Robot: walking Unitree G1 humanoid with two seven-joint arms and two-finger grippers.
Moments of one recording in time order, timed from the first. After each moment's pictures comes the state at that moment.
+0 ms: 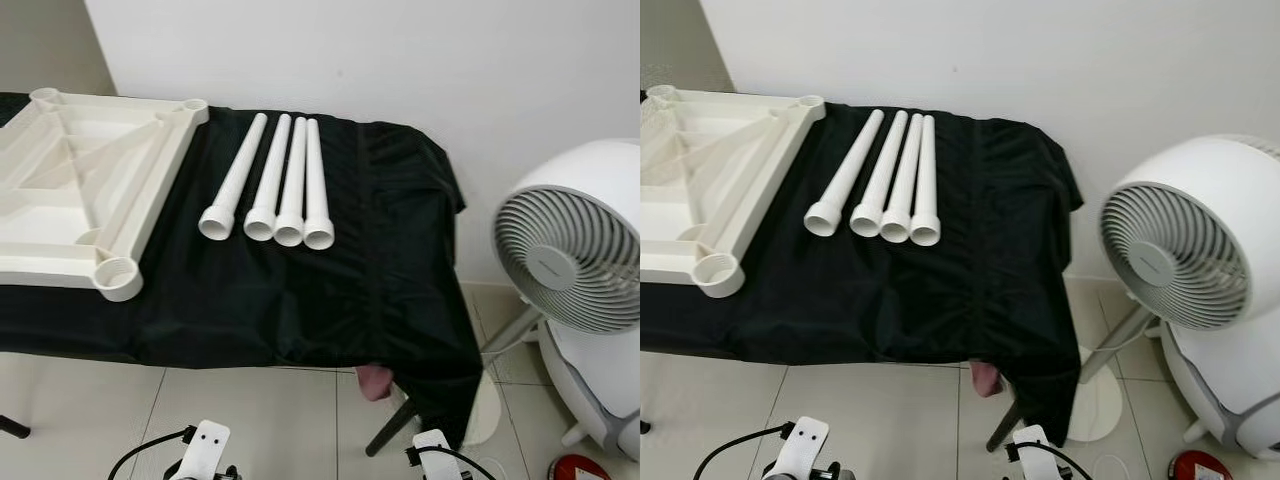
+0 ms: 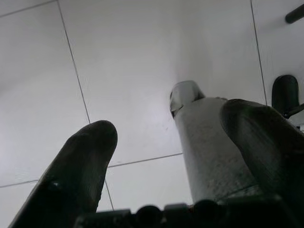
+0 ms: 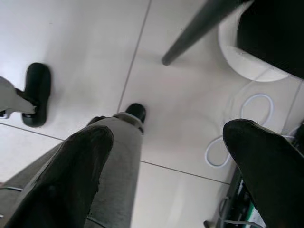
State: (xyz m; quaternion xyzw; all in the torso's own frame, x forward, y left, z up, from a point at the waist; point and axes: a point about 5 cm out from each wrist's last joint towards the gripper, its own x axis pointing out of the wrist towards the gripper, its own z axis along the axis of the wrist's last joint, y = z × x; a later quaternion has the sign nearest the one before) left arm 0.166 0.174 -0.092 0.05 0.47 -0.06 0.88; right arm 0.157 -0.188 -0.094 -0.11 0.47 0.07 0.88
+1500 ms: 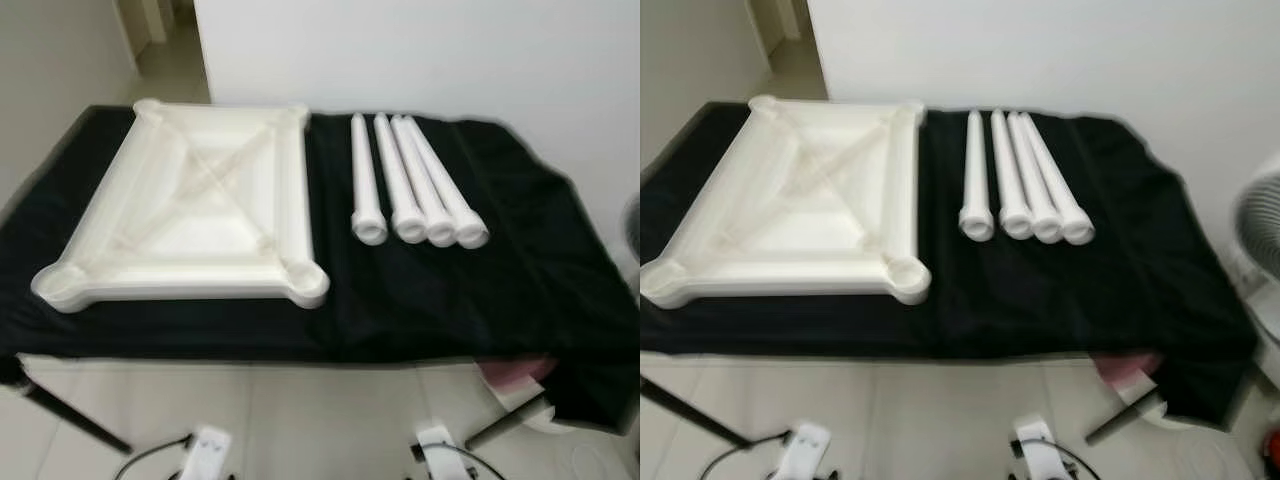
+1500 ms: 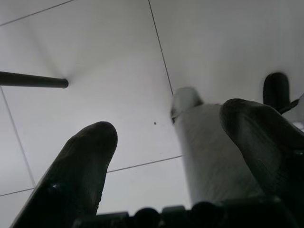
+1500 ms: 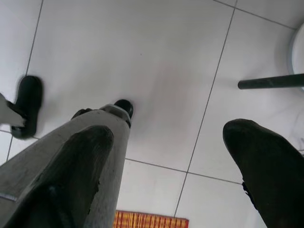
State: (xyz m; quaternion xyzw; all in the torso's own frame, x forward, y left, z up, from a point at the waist) left arm 0.168 0.174 -0.091 0.05 0.47 -0.06 0.88; right arm 0.162 -0.189 -0.092 -0.12 0.46 0.07 0.88
